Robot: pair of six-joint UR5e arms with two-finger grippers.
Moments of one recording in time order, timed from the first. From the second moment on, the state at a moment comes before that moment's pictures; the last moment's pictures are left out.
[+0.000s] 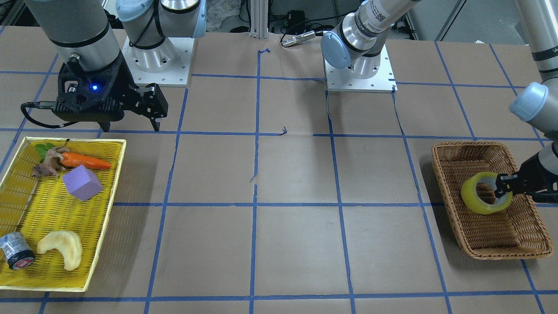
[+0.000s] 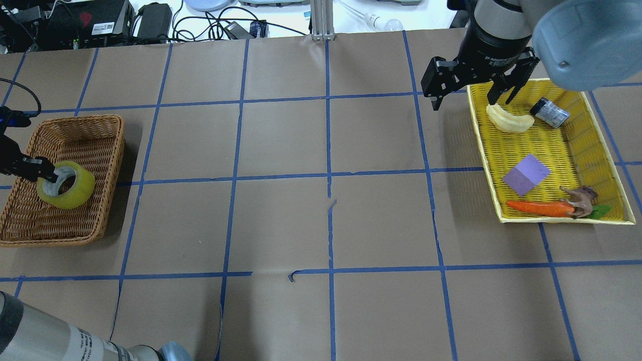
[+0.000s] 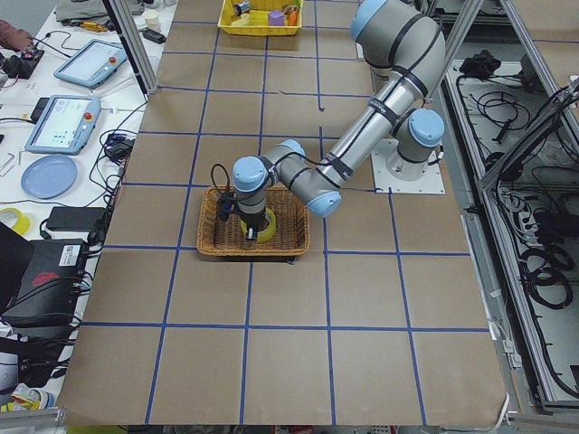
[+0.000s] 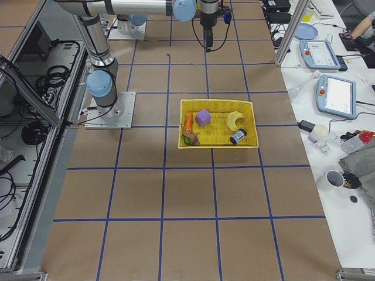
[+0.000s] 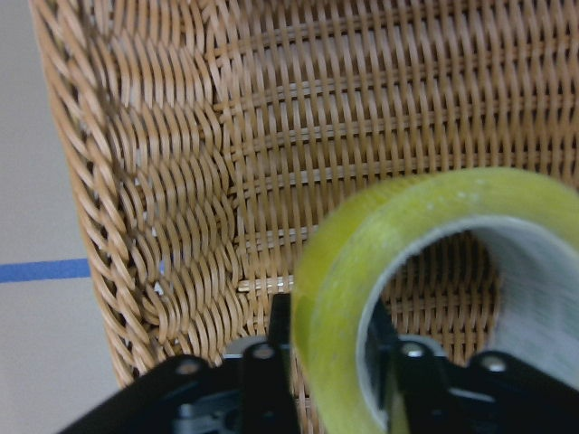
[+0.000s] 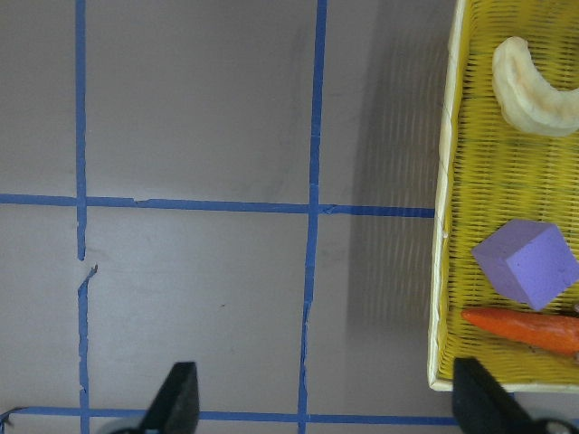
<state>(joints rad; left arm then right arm) -0.85 -2.00 -1.73 -0.92 1.58 0.80 1.60 -1.52 1.55 -1.65 -1.59 -0.02</state>
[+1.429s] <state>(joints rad) -1.57 -1.67 -1.50 -1.59 1.58 -0.02 1.60 -1.51 1.54 -1.65 -1.59 -0.03</state>
